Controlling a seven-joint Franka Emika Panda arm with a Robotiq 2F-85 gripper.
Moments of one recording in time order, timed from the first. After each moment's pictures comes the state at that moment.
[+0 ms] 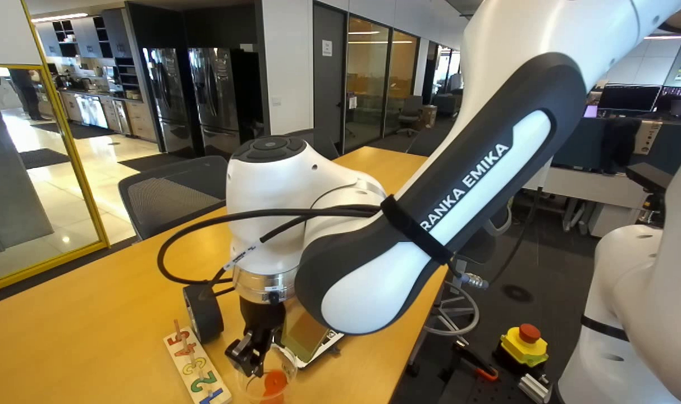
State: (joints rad) arm 0.29 -0.06 0.35 -2.50 -0.19 2.56 0.52
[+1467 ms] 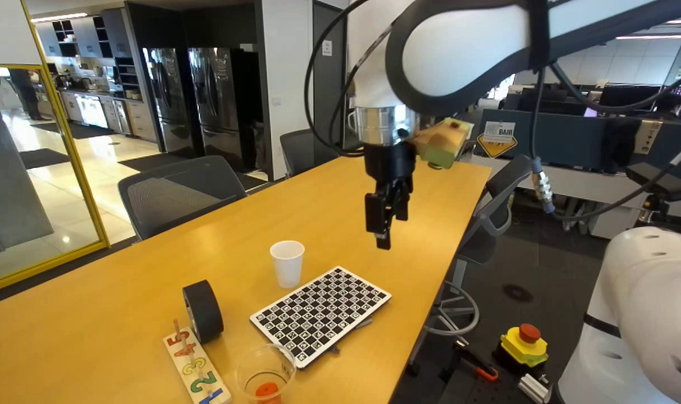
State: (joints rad) arm 0.17 -0.60 0.08 -2.51 -0.10 1.82 0.02
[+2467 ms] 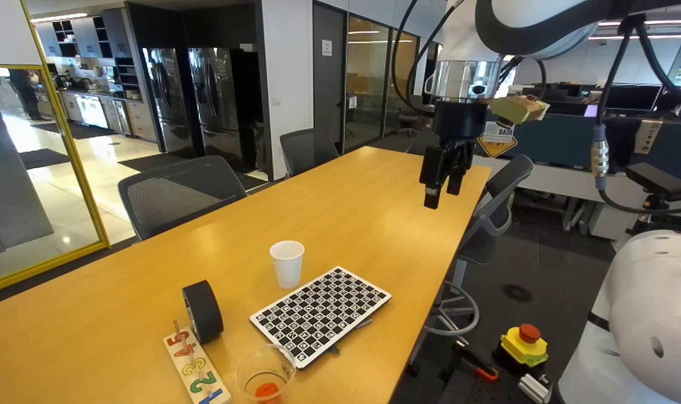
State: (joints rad) arm 0.02 -0.85 -0.08 -2.57 -0.06 1.72 -0.04
